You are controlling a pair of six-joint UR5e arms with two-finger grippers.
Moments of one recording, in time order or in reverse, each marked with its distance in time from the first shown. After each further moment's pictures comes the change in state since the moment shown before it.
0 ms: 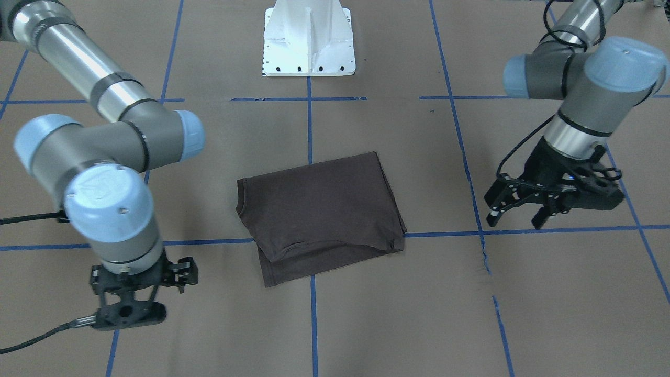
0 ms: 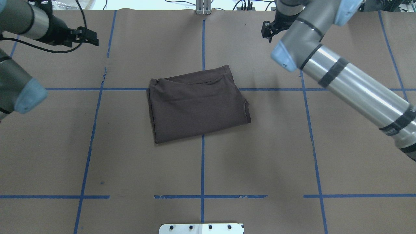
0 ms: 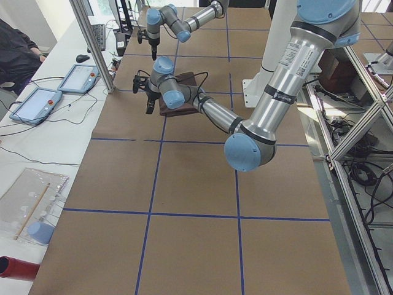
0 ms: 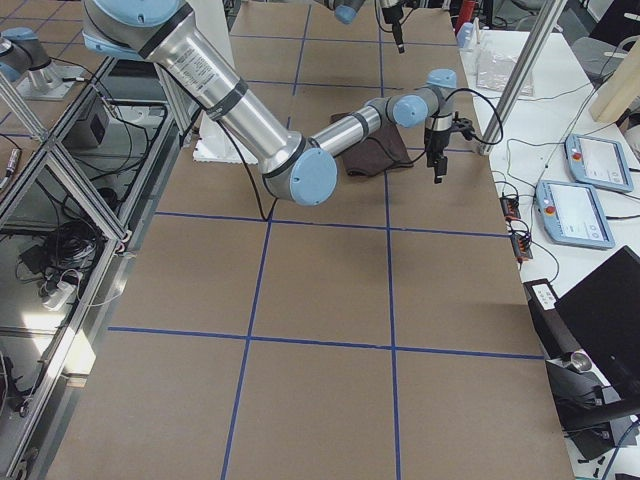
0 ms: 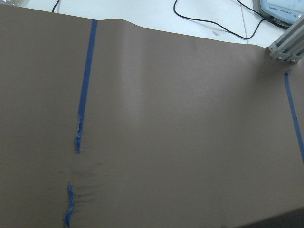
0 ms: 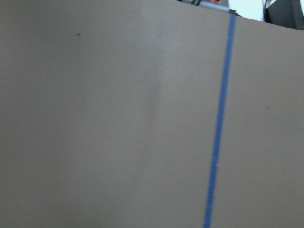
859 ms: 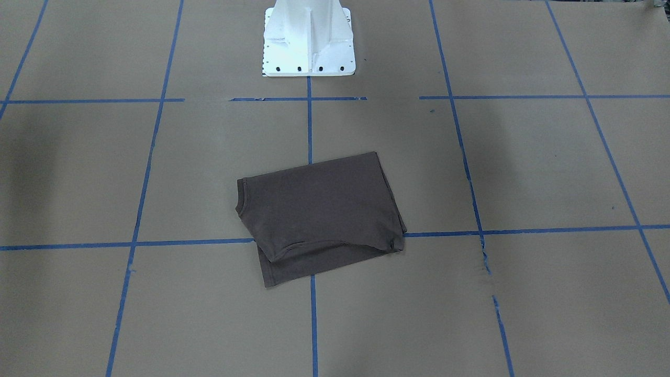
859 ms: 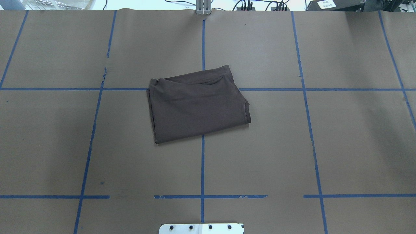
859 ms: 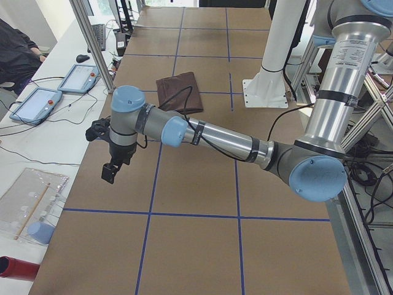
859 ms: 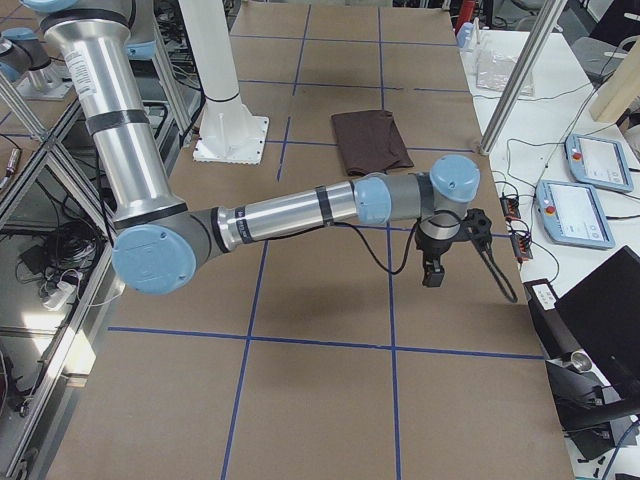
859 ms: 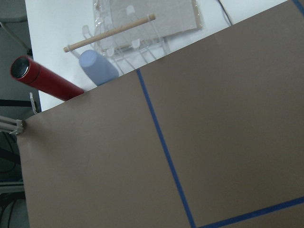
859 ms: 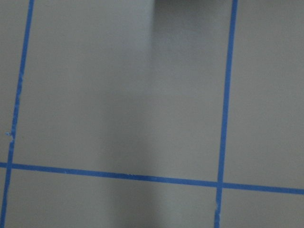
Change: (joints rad) left arm -0.533 0.143 0.097 0.298 -0.162 0.970; right arm 0.535 -0.571 0.338 -0.113 0.384 -0.536
